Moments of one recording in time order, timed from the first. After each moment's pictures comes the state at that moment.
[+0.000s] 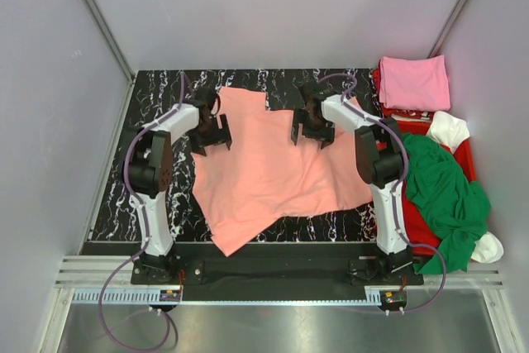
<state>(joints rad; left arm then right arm) -0.24 2.01 1.44 -0.74 0.03 -0.48 0.40 2.22 1.75 -0.83 0.08 0.51</state>
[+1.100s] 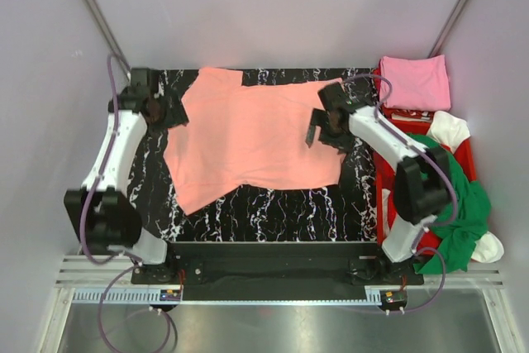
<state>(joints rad) -0.01 1.57 1.52 -0.91 -0.08 -0.37 0.40 1.82 1.51 -0.86 0.10 0.60</state>
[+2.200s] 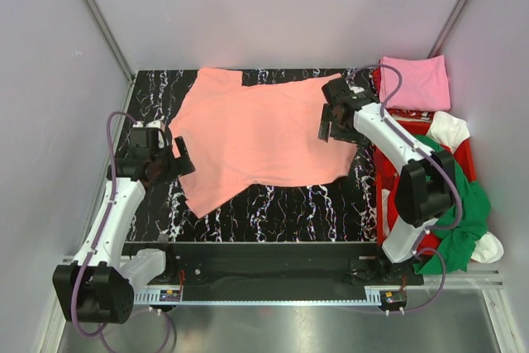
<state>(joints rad) -0.03 1.02 0.86 -0.76 0.07 -0.37 0.38 1.76 1.51 -0.94 0.35 0.56</state>
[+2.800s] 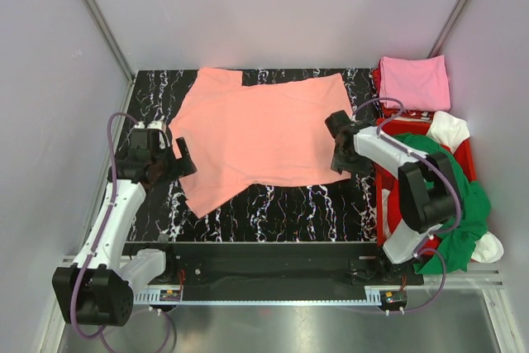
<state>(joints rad) -0.04 1.01 0.84 -0.75 0.08 -0.37 0.38 1.65 1.13 -0.87 0.40 0.66</state>
